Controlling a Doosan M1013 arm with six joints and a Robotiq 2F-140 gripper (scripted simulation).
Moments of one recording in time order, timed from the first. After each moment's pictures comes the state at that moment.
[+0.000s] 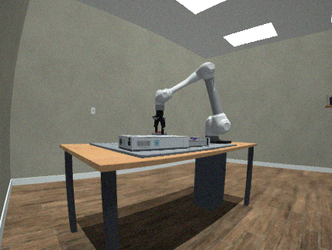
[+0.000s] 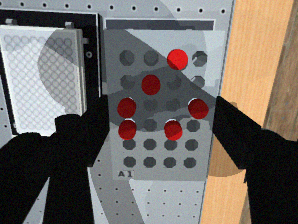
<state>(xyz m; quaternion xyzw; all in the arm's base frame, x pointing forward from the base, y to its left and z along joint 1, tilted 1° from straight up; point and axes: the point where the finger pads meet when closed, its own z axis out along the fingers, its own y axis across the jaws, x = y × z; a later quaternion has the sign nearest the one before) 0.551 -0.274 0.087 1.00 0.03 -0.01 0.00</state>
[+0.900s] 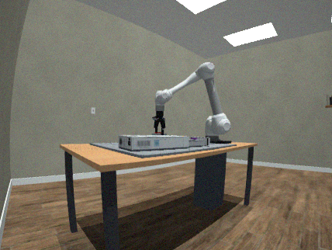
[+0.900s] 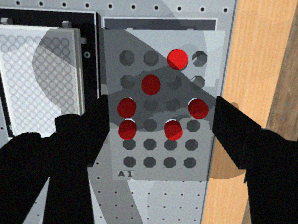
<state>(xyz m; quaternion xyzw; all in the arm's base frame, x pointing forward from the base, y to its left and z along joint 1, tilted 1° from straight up) 0.551 -0.274 0.080 1.00 0.03 -0.01 0.00</state>
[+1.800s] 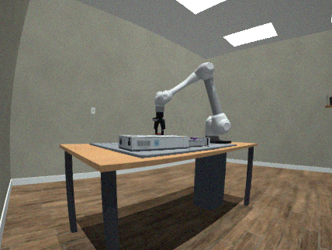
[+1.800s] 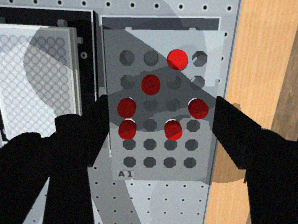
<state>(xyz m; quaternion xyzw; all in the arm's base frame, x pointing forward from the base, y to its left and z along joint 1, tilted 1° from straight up) 0.551 -0.274 0.069 1.00 0.03 -0.01 0.00</state>
